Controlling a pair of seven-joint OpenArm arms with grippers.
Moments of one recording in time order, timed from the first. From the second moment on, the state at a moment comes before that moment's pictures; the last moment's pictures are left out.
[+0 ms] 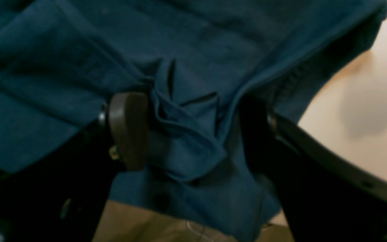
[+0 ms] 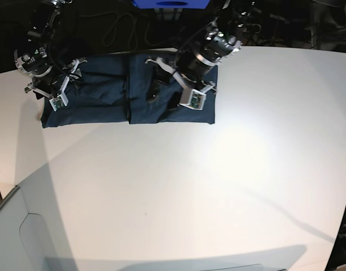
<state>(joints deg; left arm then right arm) 24.2 -6.8 20.1 116.8 -19.1 -4.4 31.7 -19.4 5.0 27.7 104.4 1.3 46.5 -51.1</state>
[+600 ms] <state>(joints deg) 28.0 -7.4 -11.6 118.6 -19.2 -4.9 31.9 -16.8 2.9 38.3 105.5 1.4 46.5 -51.7</state>
